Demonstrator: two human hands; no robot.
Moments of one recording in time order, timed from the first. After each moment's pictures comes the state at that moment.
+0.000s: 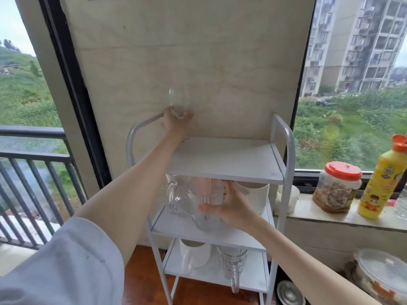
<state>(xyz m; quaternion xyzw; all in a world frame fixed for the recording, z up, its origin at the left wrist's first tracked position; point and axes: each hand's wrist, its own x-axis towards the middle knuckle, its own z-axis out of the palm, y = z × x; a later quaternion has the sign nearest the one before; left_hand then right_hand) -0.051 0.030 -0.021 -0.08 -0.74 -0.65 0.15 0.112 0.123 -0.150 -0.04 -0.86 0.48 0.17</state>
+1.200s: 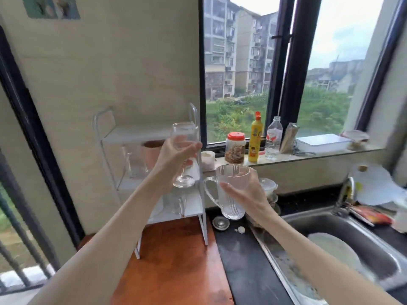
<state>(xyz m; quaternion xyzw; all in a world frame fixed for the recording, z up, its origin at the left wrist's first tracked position) 0.257 -0.033 -0.068 -0.39 -0.58 -0.69 -0.17 0.397 0.100 -0.150 -0.20 -0.78 0.46 0.38</state>
